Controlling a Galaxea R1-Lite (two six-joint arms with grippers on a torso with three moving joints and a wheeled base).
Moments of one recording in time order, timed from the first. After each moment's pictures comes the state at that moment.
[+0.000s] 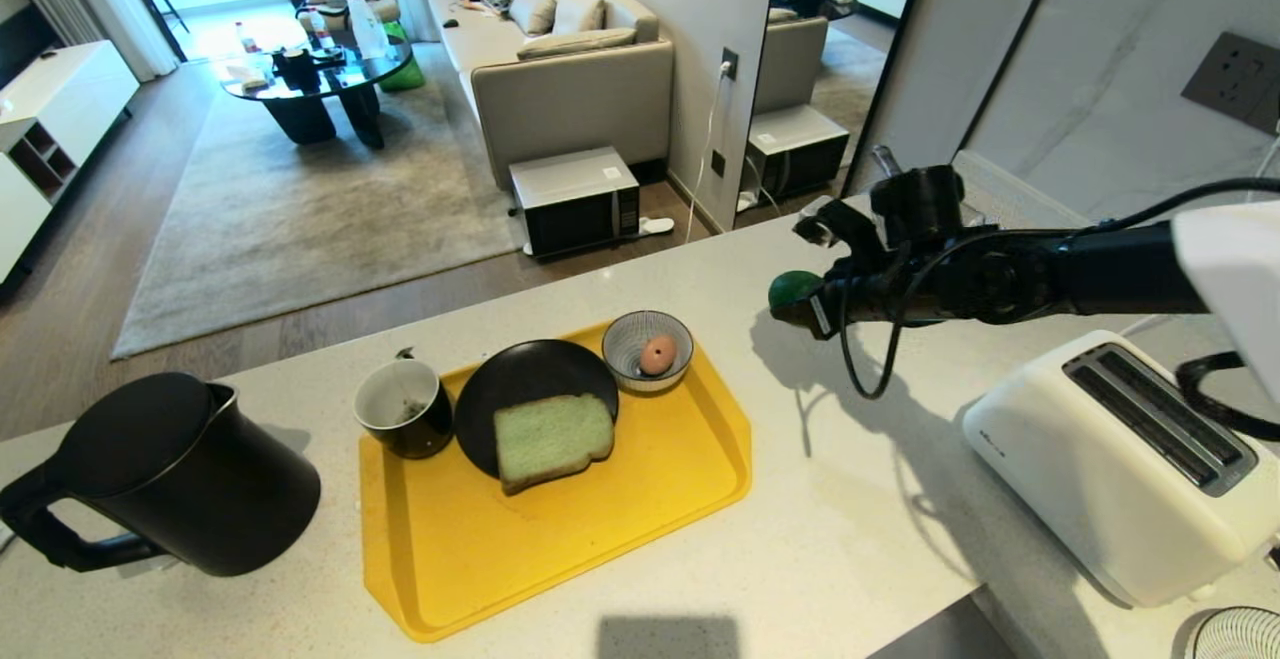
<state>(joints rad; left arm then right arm) 0.00 0.00 0.00 -0.05 0.01 -0.02 0.28 2.16 -1.69 0.02 0.16 -0.35</state>
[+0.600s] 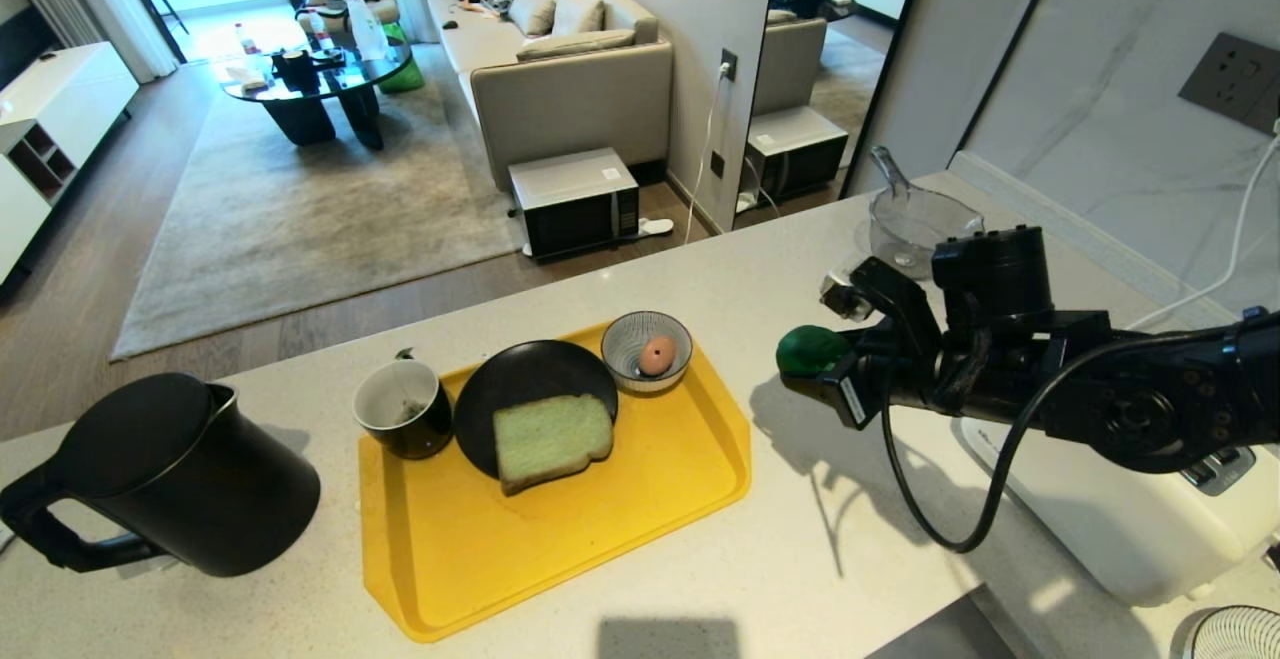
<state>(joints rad) 0.00 0.00 0.00 -0.05 0.01 -0.02 0.40 1.85 -1.04 -0.36 0.12 -0.36</state>
